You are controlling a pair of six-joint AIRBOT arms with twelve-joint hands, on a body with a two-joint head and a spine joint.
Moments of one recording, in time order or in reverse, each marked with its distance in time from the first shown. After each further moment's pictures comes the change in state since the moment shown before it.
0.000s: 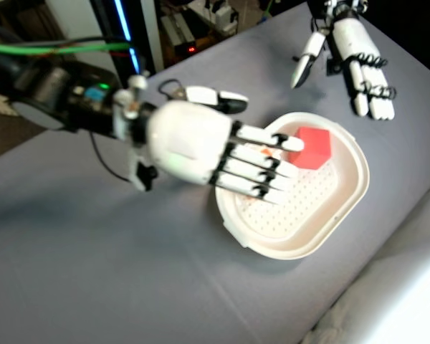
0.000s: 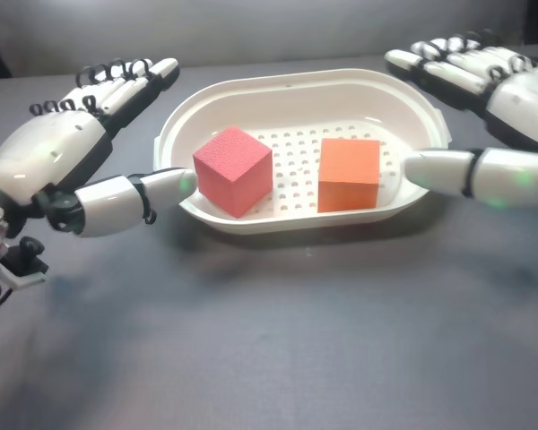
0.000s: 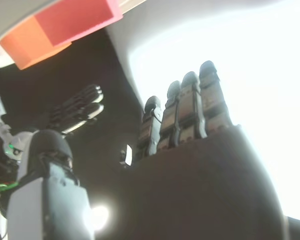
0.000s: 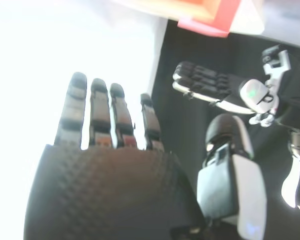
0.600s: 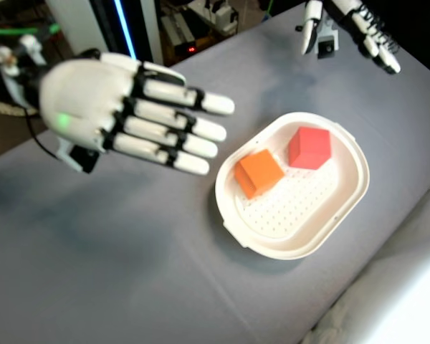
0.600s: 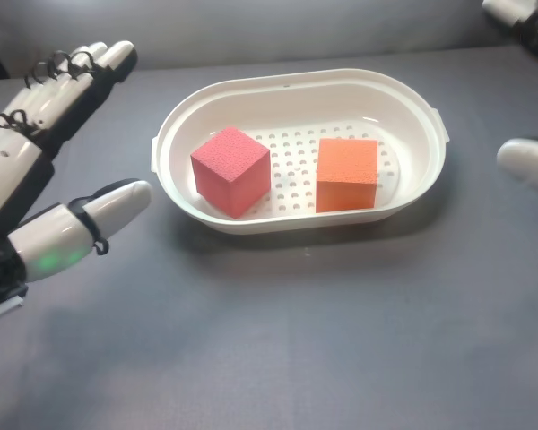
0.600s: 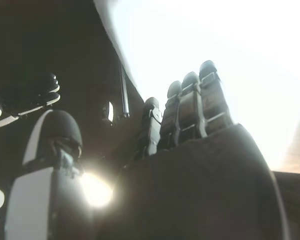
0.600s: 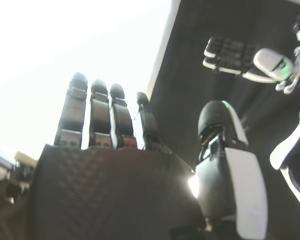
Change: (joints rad) left arm 0.167 0.091 -0.138 0.013 -0.388 -0.058; right arm -0.203 0.170 -0.174 -0.001 0.494 0.039
